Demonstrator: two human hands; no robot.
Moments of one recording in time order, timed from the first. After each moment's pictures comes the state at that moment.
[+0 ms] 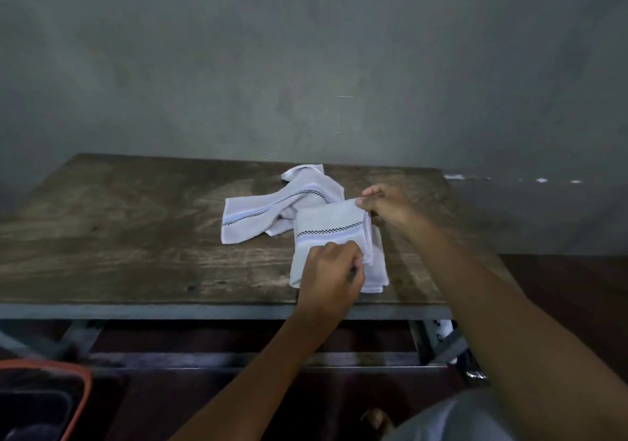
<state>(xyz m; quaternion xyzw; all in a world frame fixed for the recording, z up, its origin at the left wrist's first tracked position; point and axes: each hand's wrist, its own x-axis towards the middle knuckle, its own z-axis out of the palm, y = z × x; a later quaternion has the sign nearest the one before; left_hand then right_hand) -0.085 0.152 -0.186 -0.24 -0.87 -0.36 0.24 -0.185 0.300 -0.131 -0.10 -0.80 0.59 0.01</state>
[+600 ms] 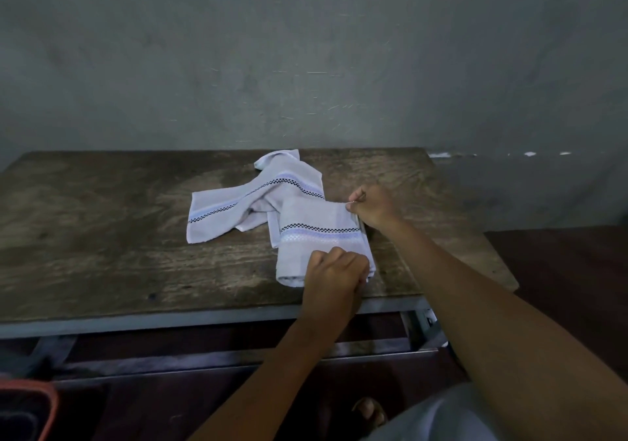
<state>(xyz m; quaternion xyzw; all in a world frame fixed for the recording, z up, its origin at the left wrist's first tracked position) -0.089 0.196 -0.219 -0.29 -0.89 -0.27 0.23 -0.208 0.328 -0.182 -0.10 -0.91 0.41 0.03</state>
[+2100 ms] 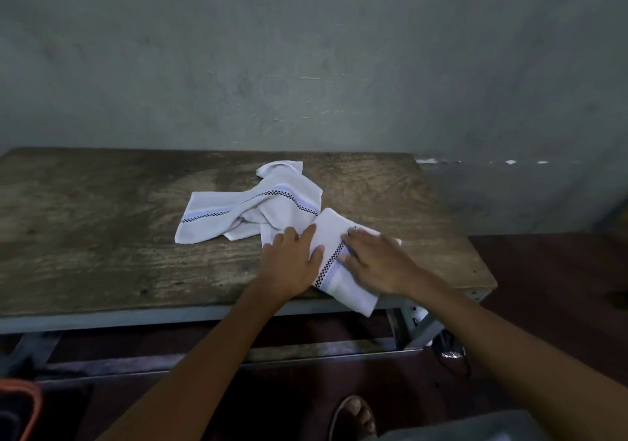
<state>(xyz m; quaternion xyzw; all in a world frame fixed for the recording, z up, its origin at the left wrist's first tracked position) -0.124 0.154 -0.203 -0.16 -0.98 -0.13 0.02 -0.105 0.339 -0.189 0.13 -0.99 0.09 -0.04</state>
